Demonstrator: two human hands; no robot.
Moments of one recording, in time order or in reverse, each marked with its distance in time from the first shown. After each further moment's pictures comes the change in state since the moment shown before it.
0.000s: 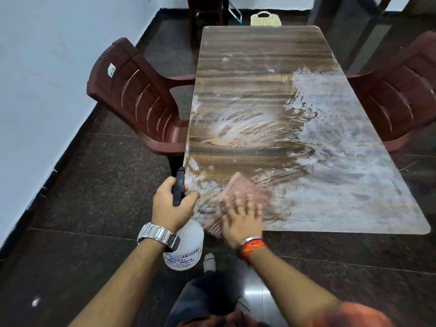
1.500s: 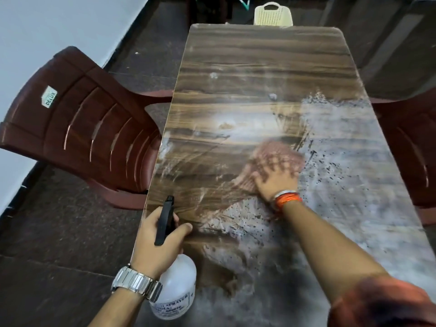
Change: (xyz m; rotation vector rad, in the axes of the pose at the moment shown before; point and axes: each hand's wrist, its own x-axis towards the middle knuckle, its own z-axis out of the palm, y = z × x) left_hand 0.192 0.065 0.129 -0.112 -0.076 -0.131; right_hand 0.370 0.166 -0.134 -0.121 0.022 0.069
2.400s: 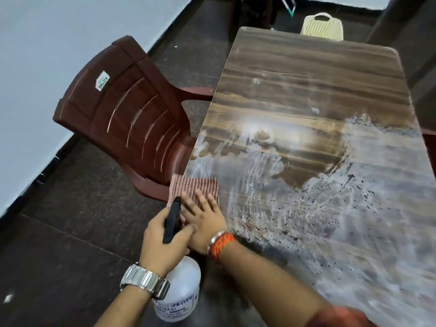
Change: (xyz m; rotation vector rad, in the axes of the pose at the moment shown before) left_hand 0.000 -0.013 -0.039 0.040 0.146 -0.061; right_hand -0.093 -0.212 0.044 -0.014 -0.131 -0.797
